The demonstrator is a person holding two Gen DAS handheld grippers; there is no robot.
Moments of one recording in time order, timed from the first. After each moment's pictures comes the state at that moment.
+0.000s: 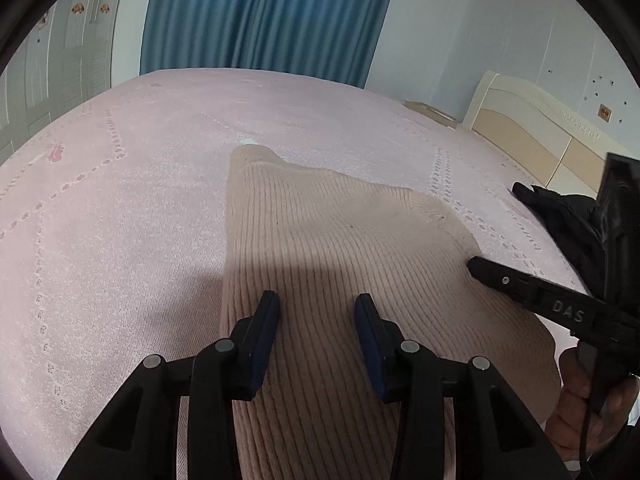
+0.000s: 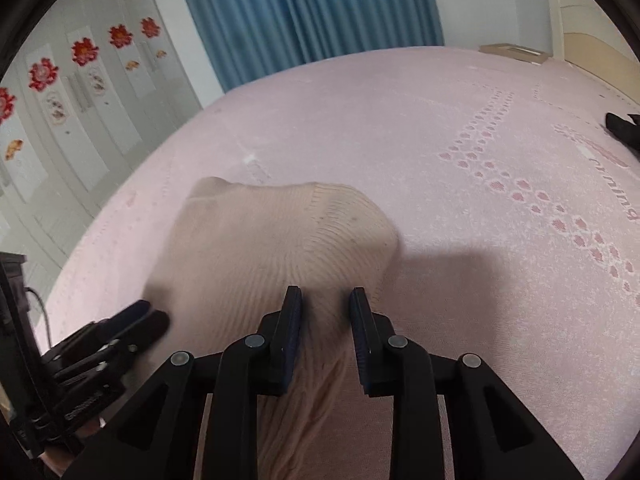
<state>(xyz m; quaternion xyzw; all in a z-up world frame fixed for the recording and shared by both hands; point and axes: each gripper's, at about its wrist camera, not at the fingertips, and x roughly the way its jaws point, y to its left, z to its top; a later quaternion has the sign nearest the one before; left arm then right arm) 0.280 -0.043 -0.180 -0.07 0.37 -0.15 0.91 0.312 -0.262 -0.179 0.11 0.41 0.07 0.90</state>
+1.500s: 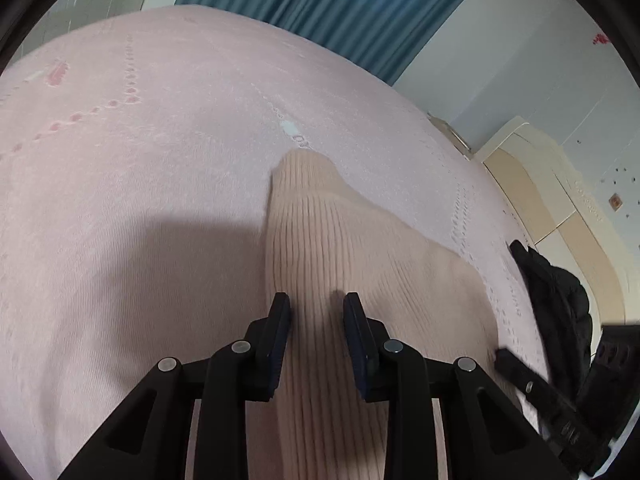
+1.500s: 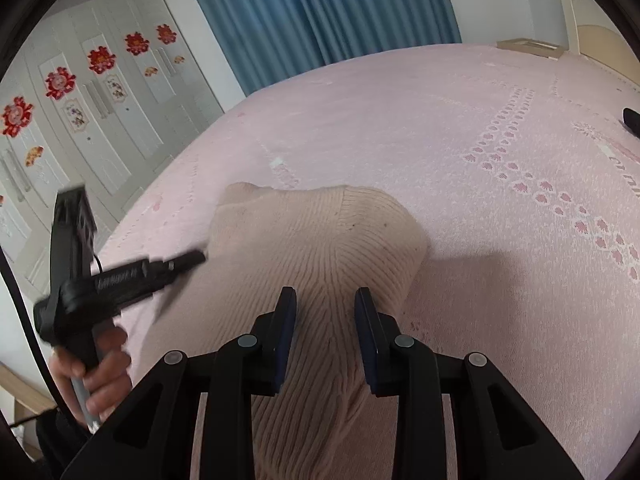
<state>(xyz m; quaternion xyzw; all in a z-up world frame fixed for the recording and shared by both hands) 0.343 0.006 -0.190 -0.20 0.42 -0.15 0.87 0.305 -0.262 -0.170 0.14 0.39 0.13 0.90</state>
